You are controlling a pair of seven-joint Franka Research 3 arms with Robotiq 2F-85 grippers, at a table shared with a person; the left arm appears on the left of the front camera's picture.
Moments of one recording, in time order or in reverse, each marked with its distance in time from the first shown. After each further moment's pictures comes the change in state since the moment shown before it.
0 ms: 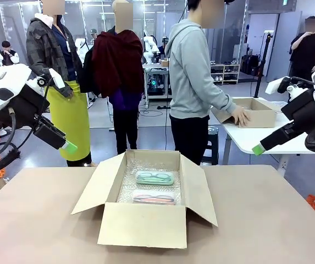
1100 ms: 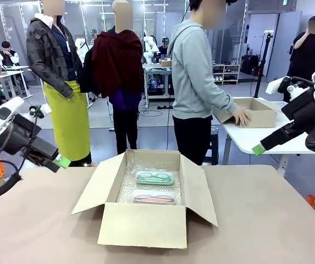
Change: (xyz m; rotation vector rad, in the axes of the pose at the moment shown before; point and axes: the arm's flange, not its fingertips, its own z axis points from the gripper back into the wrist) left arm -0.100 0.100 -0.077 -0.423 0.005 0.544; right arm 0.000 -0.001 0.000 0.002 -0.002 -0.001
